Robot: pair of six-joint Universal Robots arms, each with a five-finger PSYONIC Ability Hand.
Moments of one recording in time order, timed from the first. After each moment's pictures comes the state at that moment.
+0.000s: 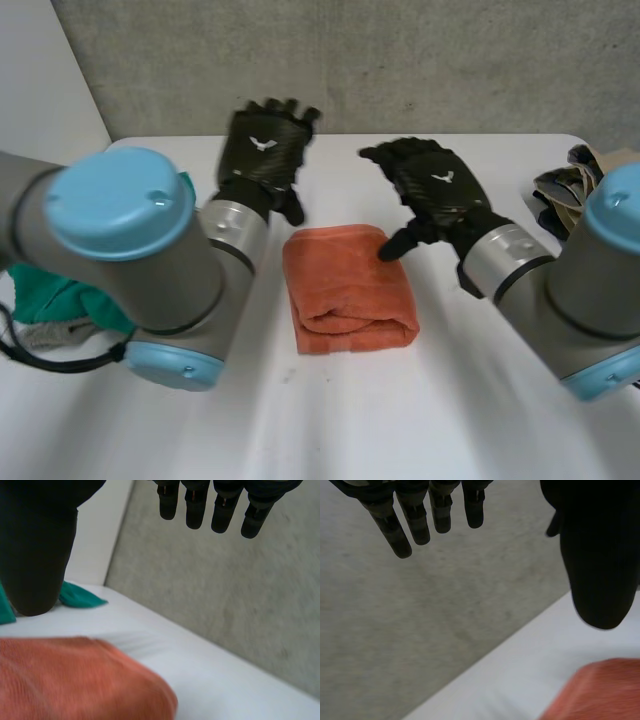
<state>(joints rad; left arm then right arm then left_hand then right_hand) 4.00 -2.05 -1.29 3.43 -1.73 3.37 2.00 -1.23 1.57 -0.30 1.26 3.12 0.20 0.21 0.21 0.21 0.05 0.23 0.22 0.21 0.21 0.05</state>
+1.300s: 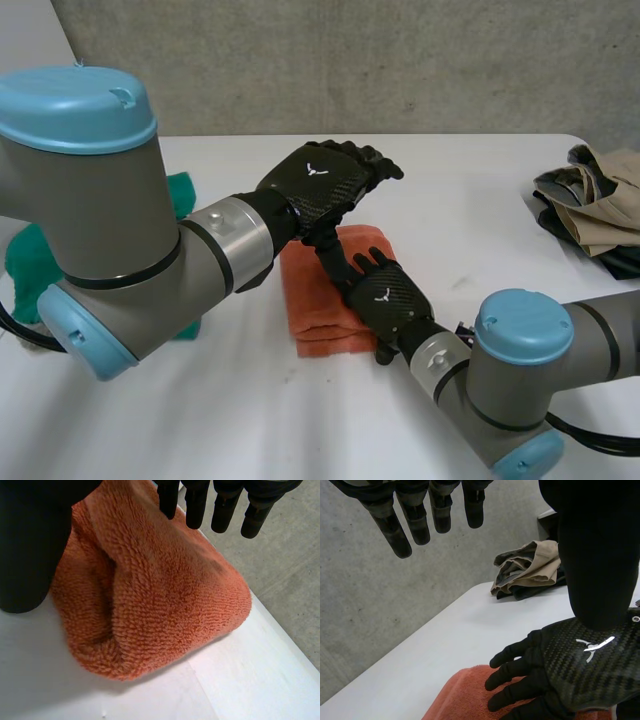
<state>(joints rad) 4.06 -1.99 -1.17 3.00 -1.26 3.34 2.14 -0.94 1.70 -0.52 1.35 2.56 0.20 0.21 0.21 0.20 0.05 0.23 0.22 0.21 0.21 0.04</state>
